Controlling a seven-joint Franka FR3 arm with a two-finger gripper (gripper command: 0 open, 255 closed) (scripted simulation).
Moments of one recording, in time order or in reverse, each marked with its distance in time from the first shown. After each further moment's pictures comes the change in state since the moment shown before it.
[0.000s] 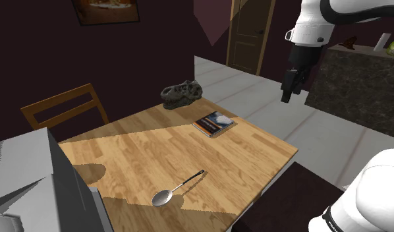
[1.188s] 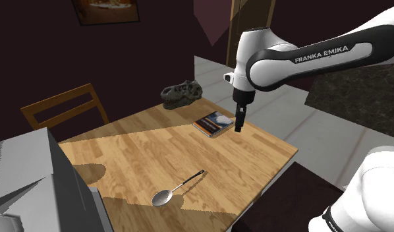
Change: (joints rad) arm 0.190 0.366 0.031 -0.108 -0.007 0.530 -0.357
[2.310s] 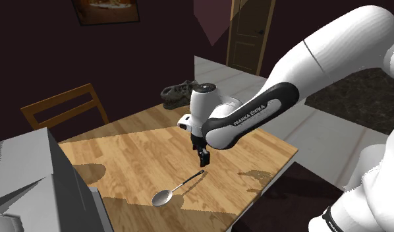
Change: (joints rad) arm 0.156 0.476 0.112 0.087 -0.052 0.453 -0.300
